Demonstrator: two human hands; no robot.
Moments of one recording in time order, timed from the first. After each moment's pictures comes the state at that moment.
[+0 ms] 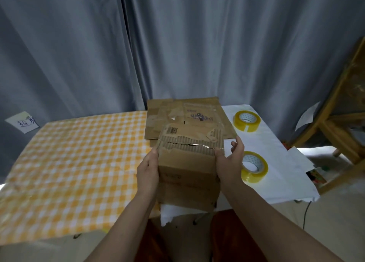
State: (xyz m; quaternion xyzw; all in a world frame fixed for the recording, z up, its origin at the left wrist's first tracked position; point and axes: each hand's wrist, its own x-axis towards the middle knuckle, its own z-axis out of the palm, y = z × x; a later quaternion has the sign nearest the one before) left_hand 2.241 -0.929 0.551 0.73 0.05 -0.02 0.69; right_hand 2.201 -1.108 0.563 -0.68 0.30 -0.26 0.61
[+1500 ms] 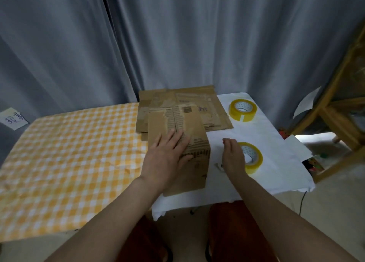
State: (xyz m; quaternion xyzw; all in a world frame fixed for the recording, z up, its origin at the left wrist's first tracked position) left_hand 2.252 -0.979 0.569 0.94 -0.35 0.07 -0.01; right_hand 2.211 -1.179 0.515 -0.81 0.29 -0.19 0.48
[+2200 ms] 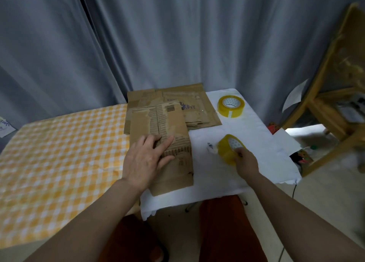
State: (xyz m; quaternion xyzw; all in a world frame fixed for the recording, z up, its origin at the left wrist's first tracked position) left_hand 2.252 -0.977 0.557 0.90 -0.36 0.24 0.02; right_hand 2.174 -1.267 0.473 -0.88 0.32 -0.08 0.35
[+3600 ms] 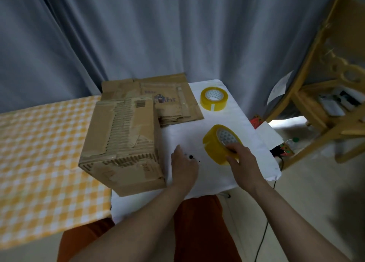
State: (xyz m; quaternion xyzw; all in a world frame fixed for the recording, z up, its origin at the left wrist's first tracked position) left_hand 2.213 -1.153 0.474 0.85 -0.01 -0.19 0.49; right_hand 2.129 -1.295 0.506 -0.89 0.22 -0.12 0.37
